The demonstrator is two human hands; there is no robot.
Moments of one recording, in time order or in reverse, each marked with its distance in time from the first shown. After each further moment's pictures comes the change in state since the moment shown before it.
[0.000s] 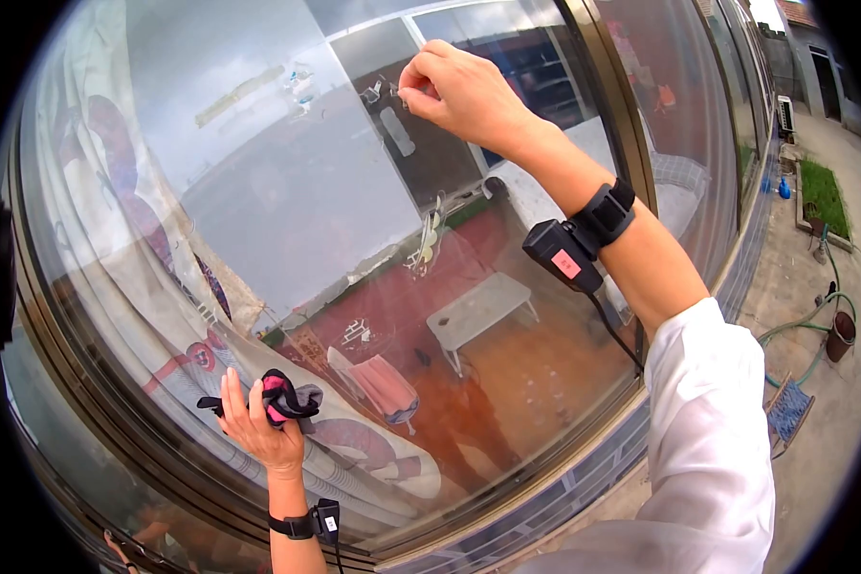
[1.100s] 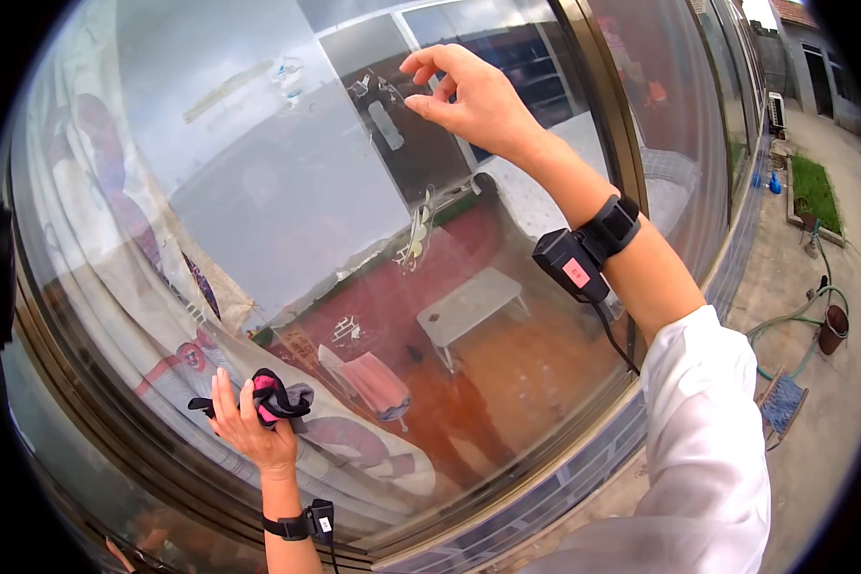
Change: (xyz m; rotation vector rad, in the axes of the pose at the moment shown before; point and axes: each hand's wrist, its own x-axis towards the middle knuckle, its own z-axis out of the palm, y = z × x) left_hand -0.002 -0.001 0.001 0.006 0.004 0.001; right_hand -0.021 -0.004 -0.007 0.317 0.020 0.234
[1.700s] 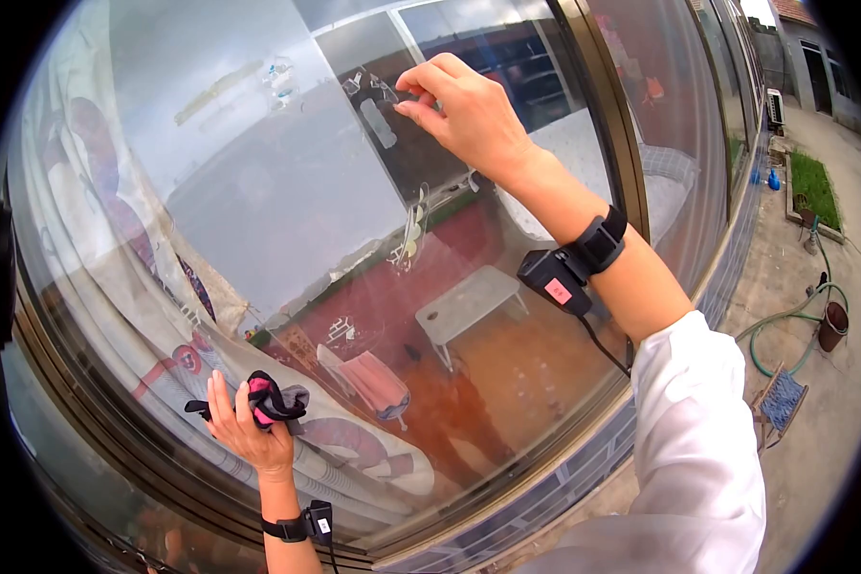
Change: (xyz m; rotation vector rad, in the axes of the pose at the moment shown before) left_hand 0.000 0.000 -0.001 0.006 -0.010 -0.003; right_hand -0.012 0.000 0.016 -0.195 0.172 -0.193
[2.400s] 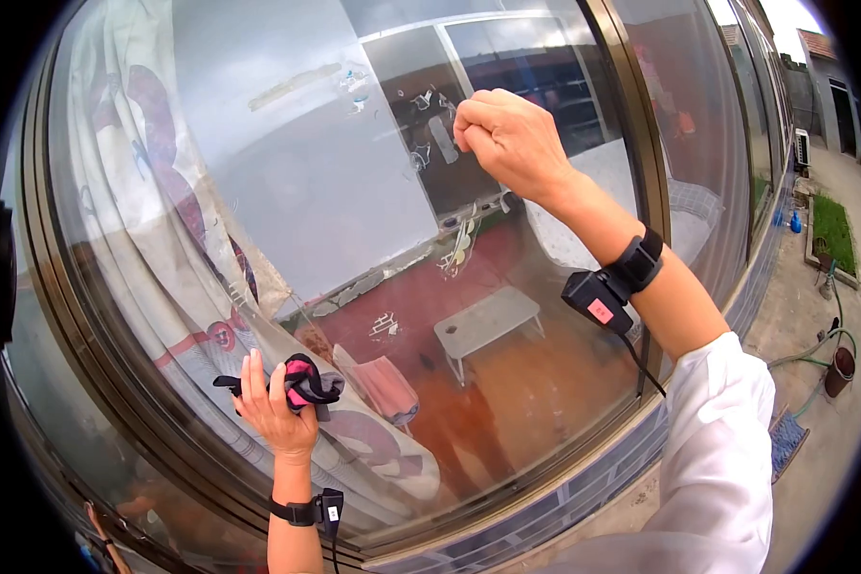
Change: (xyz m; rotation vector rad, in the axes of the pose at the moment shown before) left_hand -0.002 0.000 0.001 -0.010 0.007 -0.022; right_hand 0.016 -0.028 -0.017 -0.122 -0.241 -0.047
